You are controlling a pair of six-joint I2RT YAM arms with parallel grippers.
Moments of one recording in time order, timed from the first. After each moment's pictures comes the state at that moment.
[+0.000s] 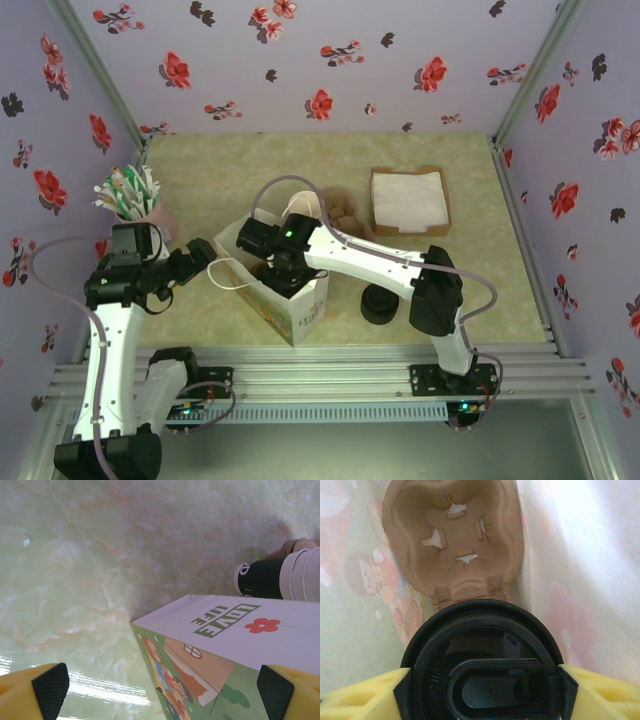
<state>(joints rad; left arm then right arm) 0.06 0.80 0.91 -1.09 0.31 -0.54 1.17 2.00 1.88 -1.26 0.03 0.50</state>
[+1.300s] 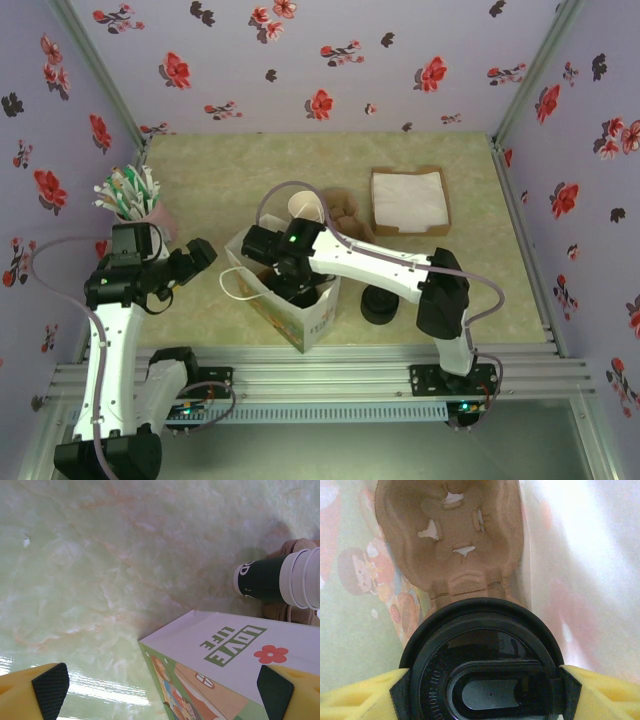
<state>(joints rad) 0.06 0.80 0.91 -1.09 0.31 -0.54 1.19 1.94 1.81 -1.31 0.03 0.50</state>
